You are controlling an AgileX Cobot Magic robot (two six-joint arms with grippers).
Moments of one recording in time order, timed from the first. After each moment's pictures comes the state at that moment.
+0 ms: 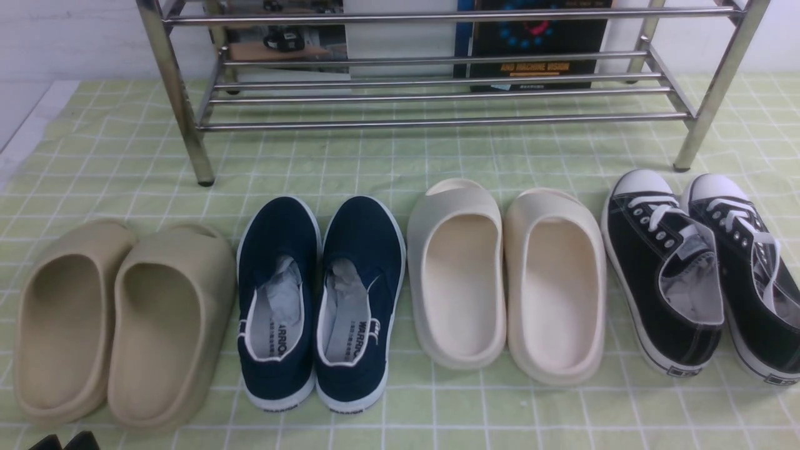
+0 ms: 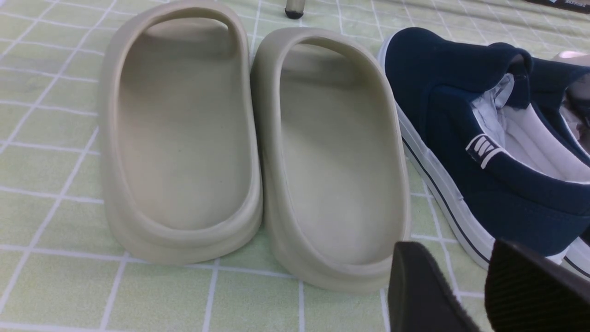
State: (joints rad) right arm -0.07 0.16 -0.24 -0.16 -0.29 0.31; left arm -0.04 -0.01 0.03 -0.13 0.36 -0.08
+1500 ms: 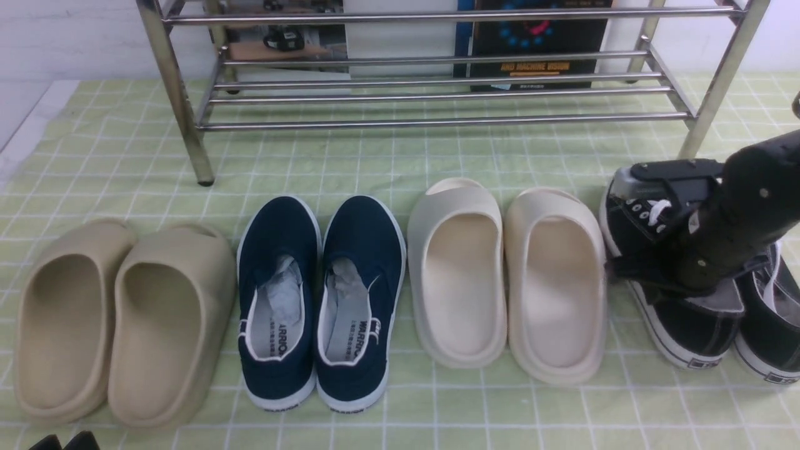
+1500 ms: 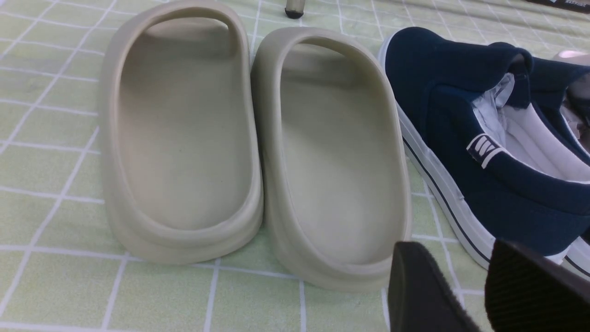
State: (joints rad) right arm 0.25 1.70 -1.05 -0.04 0.61 0.25; left arm -0.04 -0.01 0.03 -0.13 0.36 -0.08
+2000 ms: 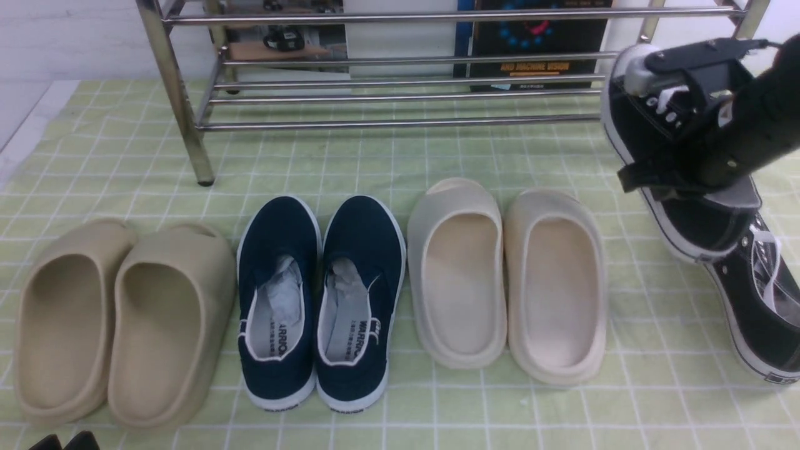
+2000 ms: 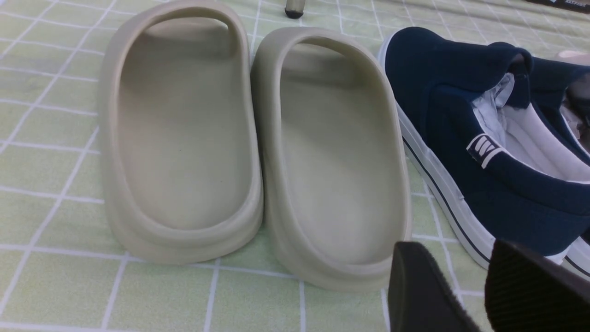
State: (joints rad) right arm 0.25 1.68 -1.33 -0.06 0.70 0.04; left arm -0.04 -0.01 0.03 -0.13 0.36 -0.08
